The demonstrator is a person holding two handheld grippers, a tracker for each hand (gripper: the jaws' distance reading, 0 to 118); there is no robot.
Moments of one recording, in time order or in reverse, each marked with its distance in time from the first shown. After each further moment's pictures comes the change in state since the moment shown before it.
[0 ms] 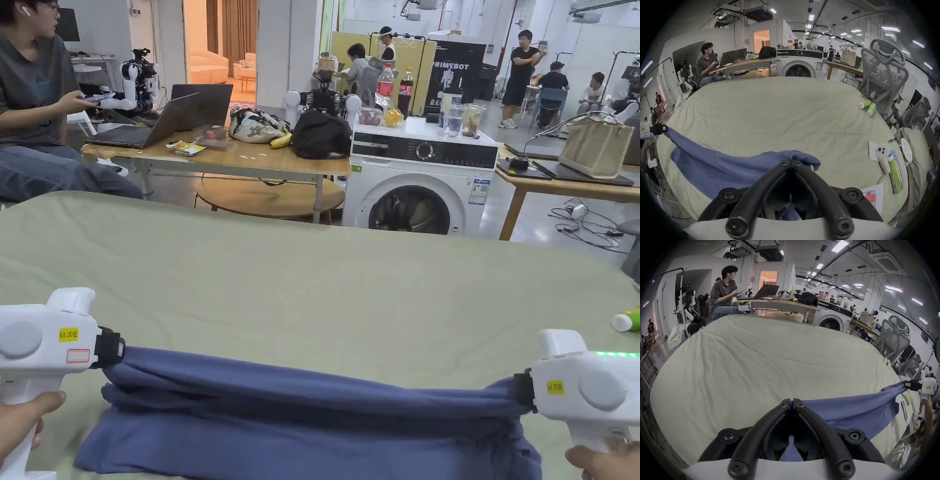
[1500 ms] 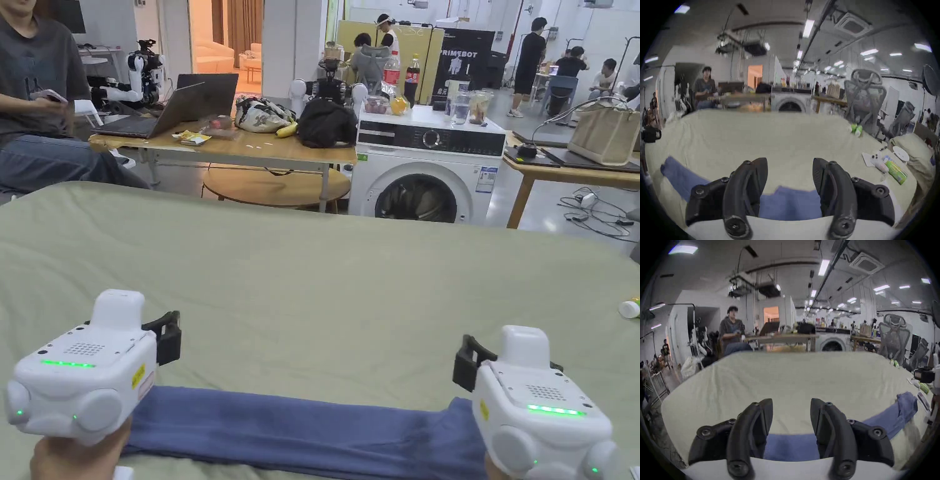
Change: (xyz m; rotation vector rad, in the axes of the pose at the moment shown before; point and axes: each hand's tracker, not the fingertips) left arm 0.087 -0.051 0.012 0.483 0.148 -0.156; right arm -0.097 -0.046 0.014 0.560 -0.121 -0.063
